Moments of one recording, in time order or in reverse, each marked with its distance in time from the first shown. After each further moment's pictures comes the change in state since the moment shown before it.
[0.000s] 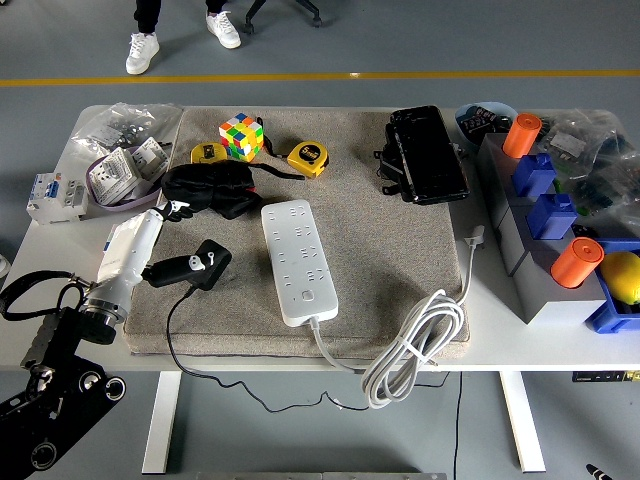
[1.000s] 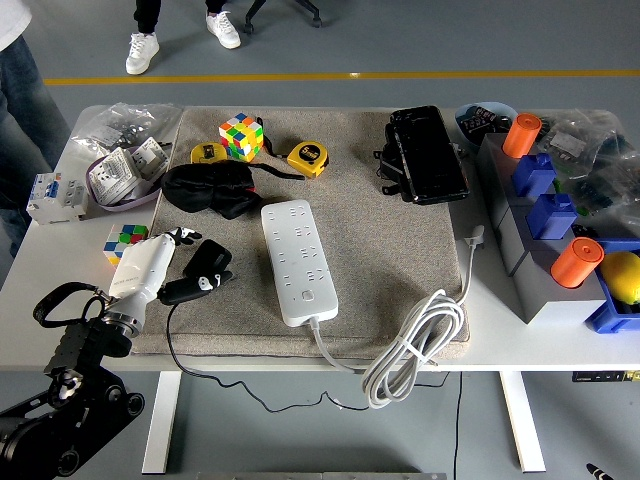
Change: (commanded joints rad) left arm -0.059 -0.031 0.090 0.137 0.099 0.024 0.136; right arm 0.002 -0.001 -0.004 0.001 0.002 -0.001 0.001
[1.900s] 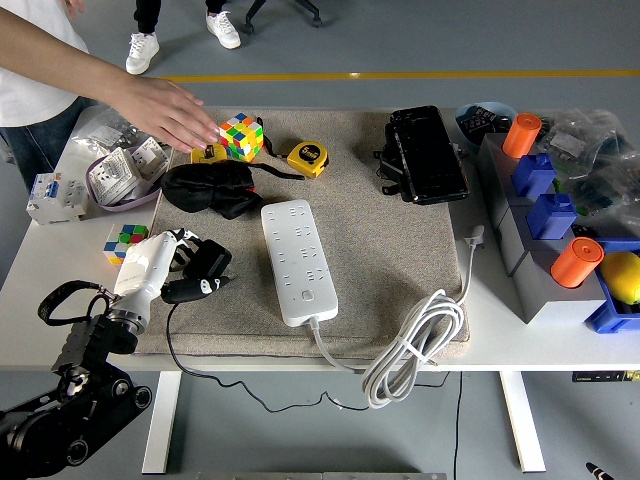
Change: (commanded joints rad) left arm -0.035 -0.022 0.033 0.046 -0.084 0.041 -0.019; right arm 0.002 0.000 -0.004 0.001 0.002 -0.002 0.001
